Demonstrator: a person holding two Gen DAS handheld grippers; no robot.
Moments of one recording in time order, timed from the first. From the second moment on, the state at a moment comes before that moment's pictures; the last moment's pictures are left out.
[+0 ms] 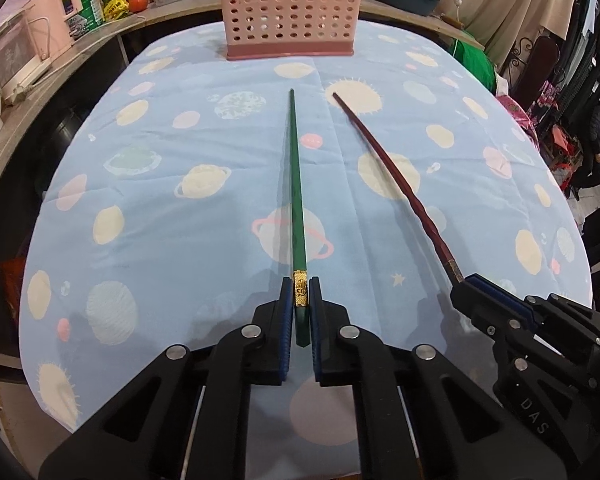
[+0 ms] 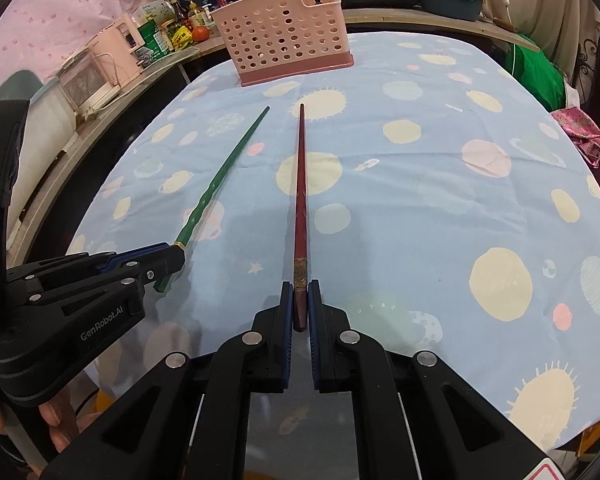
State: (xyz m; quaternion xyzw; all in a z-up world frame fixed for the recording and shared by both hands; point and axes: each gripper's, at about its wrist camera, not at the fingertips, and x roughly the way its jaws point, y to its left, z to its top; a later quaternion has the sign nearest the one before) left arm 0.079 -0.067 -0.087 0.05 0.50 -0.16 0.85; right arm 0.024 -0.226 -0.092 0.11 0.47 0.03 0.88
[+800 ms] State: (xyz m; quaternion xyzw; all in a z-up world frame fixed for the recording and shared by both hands) left arm 0.136 -0.029 0.052 -0.01 0.38 -0.14 0.92; right arm 0.074 -0.269 0.047 0.15 0.32 0.04 0.94
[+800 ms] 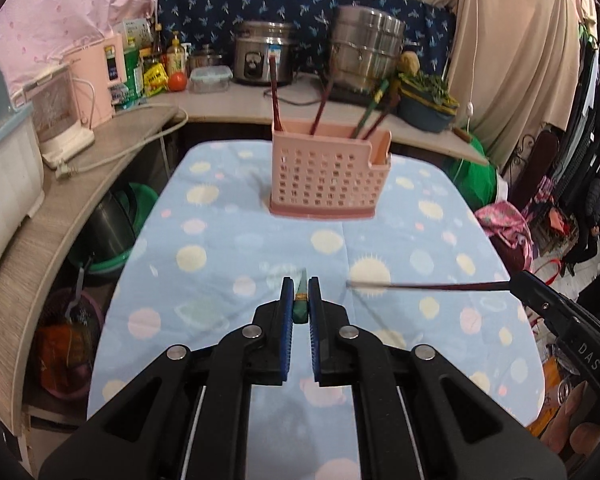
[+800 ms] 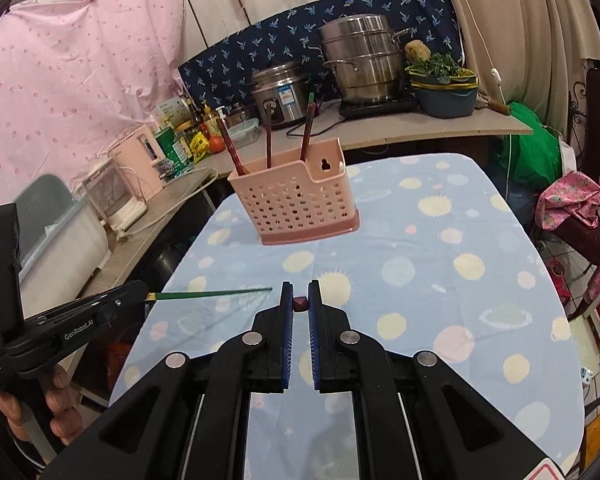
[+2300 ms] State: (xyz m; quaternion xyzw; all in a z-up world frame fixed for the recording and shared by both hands) left arm 0.344 -0.052 0.206 -0.06 0.22 -0.11 0.97; right arm 0.309 -0.309 0.184 0.17 0.19 0.03 0.97
